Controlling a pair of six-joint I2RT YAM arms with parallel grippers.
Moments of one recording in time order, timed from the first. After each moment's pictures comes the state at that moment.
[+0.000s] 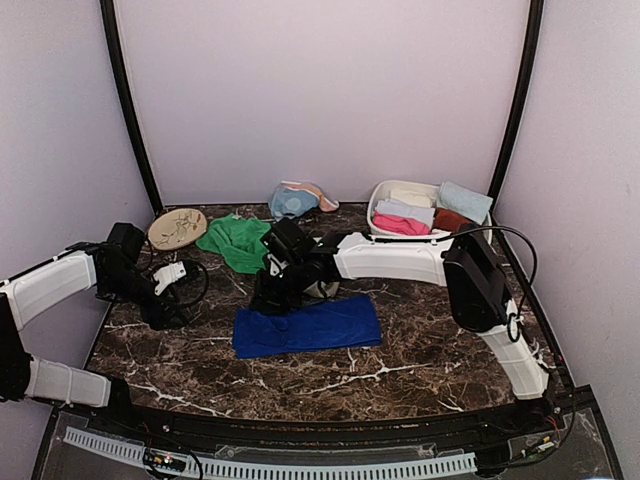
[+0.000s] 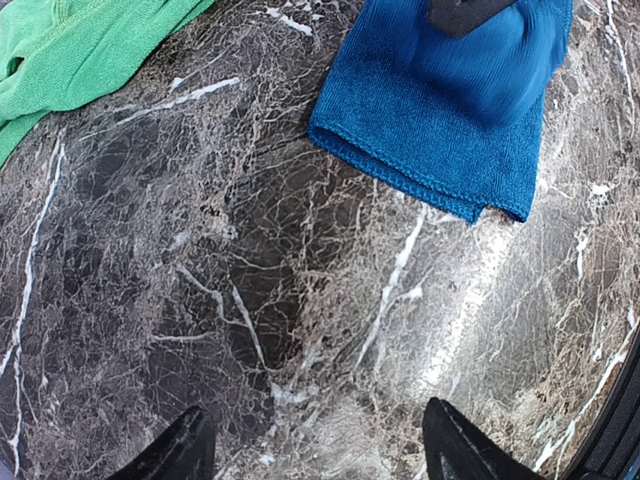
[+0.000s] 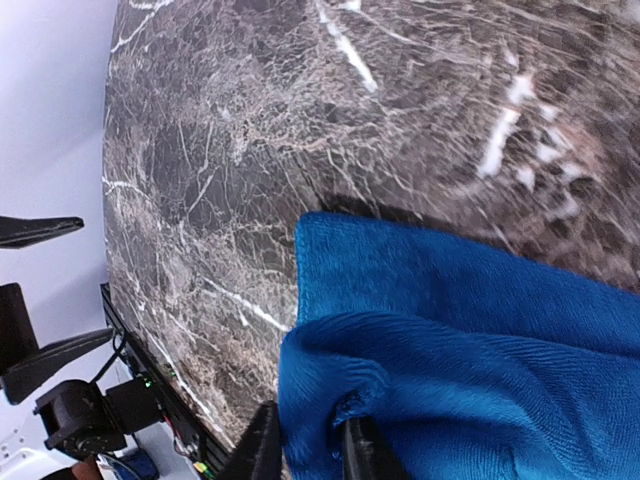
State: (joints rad) left arm -0.08 1.18 0.75 -0.79 0.40 0.87; right arm 1.04 2.34 1.97 -0.52 -0.32 0.96
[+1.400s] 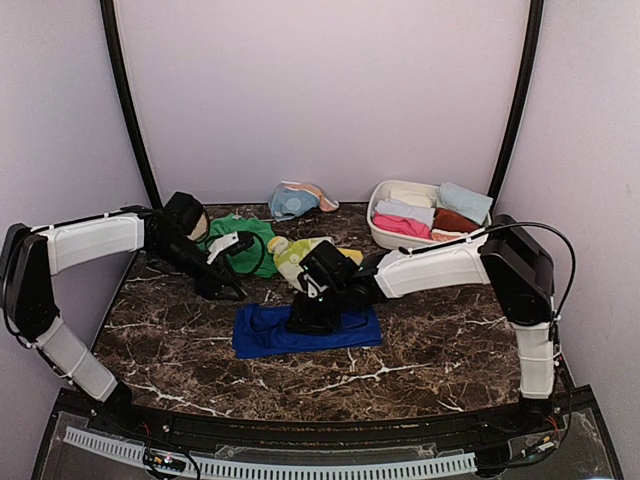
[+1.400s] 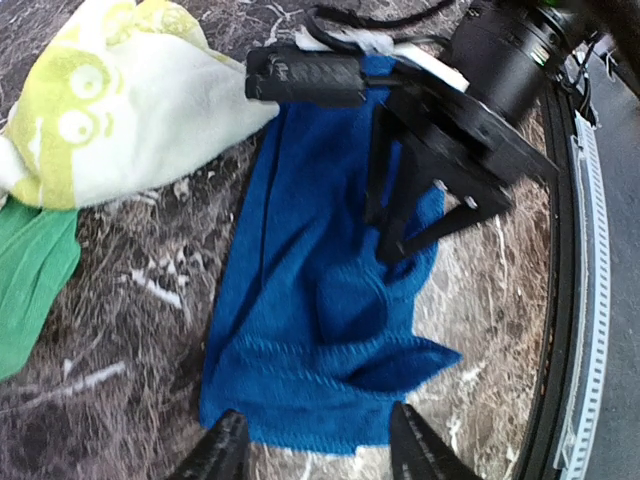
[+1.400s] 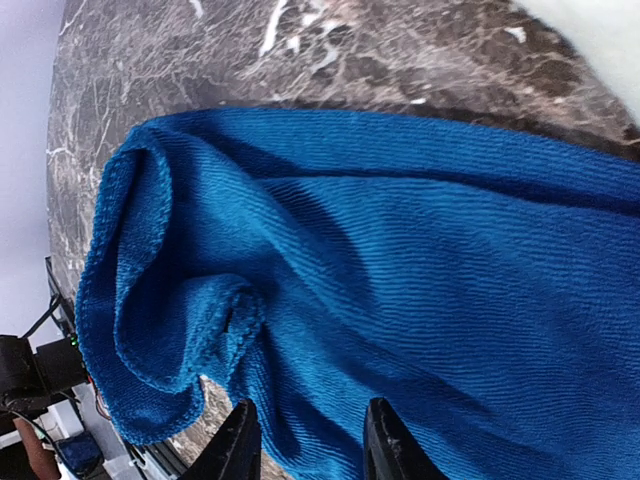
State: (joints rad) left arm -0.37 1.52 1.09 -0.75 0.67 0.65; right arm 1.02 2.08 1.43 -0.30 -0.27 0.90
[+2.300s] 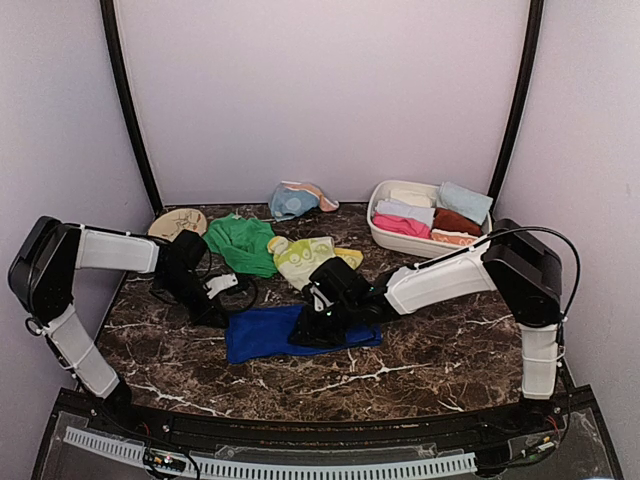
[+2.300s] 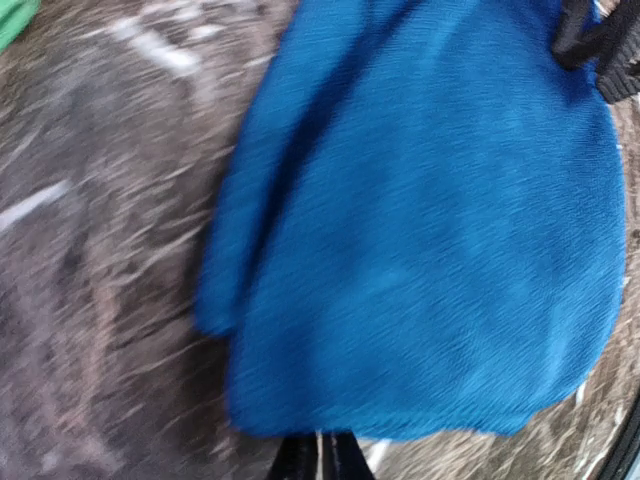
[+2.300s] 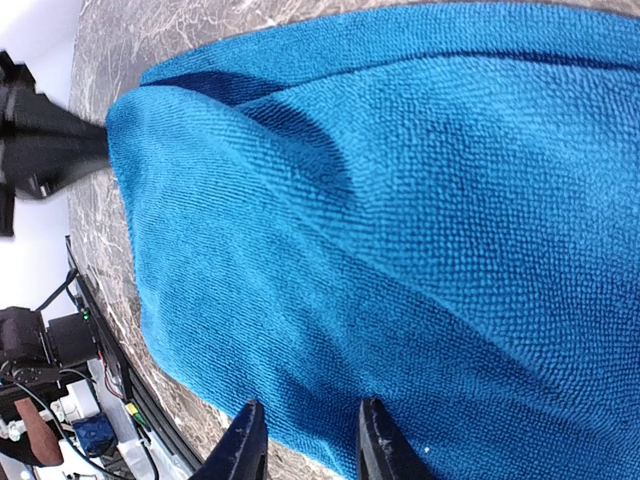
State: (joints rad) left arm -0.34 1.66 0.90 -0.60 0.44 0.67; right arm 1.04 2.03 1.25 -0.08 -0.32 0.95
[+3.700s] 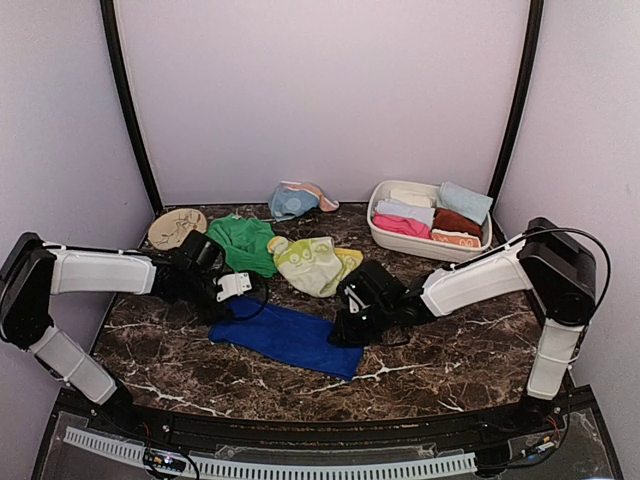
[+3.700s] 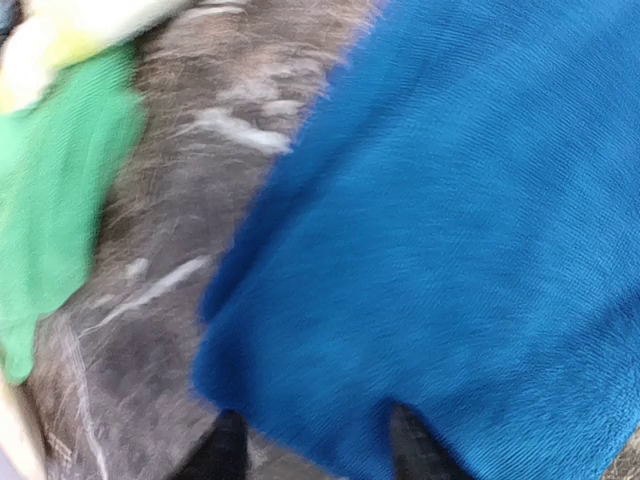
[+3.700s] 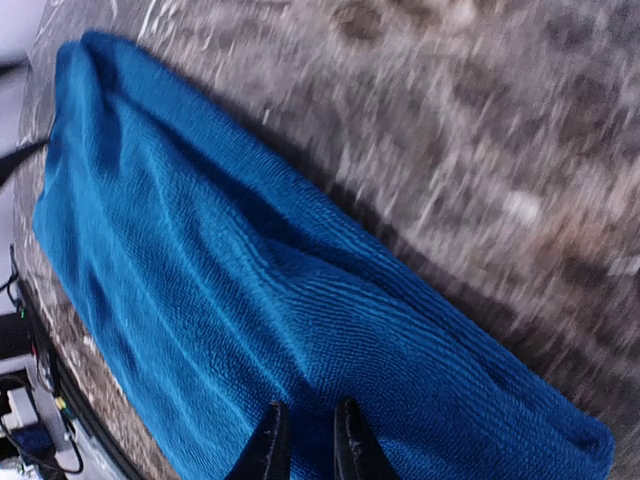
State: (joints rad) left arm -0.55 1.52 0.78 -0.33 -0.02 0.74; right arm 0.95 1.87 1.01 -0.09 -0.21 0.80
